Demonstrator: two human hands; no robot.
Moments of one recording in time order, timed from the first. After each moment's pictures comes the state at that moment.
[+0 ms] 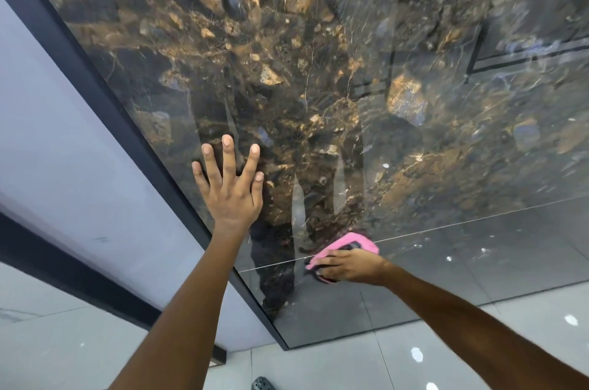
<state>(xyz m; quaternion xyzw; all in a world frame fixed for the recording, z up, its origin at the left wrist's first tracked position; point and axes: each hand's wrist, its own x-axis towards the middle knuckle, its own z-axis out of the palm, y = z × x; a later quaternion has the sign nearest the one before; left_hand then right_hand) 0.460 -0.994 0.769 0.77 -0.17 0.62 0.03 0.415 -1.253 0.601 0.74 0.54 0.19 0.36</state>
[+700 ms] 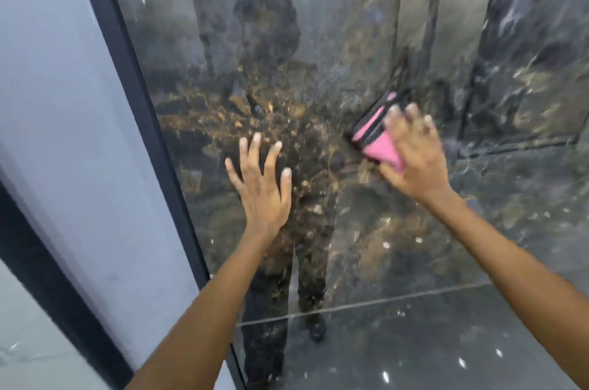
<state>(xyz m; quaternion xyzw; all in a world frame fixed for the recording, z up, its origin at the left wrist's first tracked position) 0.427 -1.068 0.871 0.78 -0.16 0.55 0.23 0.421 -1.351 0.906 0.80 0.17 0.57 0.01</state>
